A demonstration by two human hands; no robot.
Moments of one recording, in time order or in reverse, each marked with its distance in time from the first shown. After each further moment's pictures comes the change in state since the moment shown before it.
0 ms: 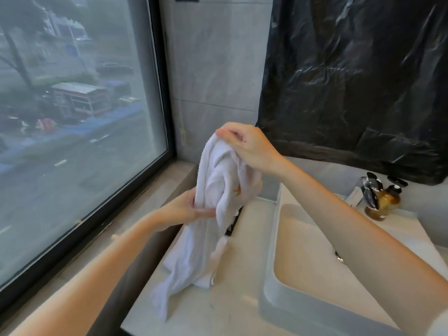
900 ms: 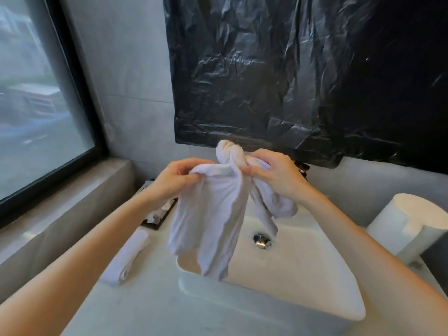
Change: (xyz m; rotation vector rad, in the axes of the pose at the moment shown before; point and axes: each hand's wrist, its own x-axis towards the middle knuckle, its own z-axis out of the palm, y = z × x) left_hand 0.085 0.140 0.192 -0.079 0.168 0.185; right_hand -0.206 0.120 -0.212 -0.063 0.054 0.312
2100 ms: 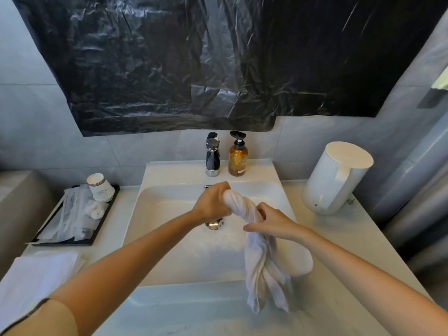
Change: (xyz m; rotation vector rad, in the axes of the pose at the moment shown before) left_hand 0.095 -0.069 0.231 0.411 -0.359 0.059; right_hand -0.124 0.202 -0.005 -0.080 -0.183 0.670
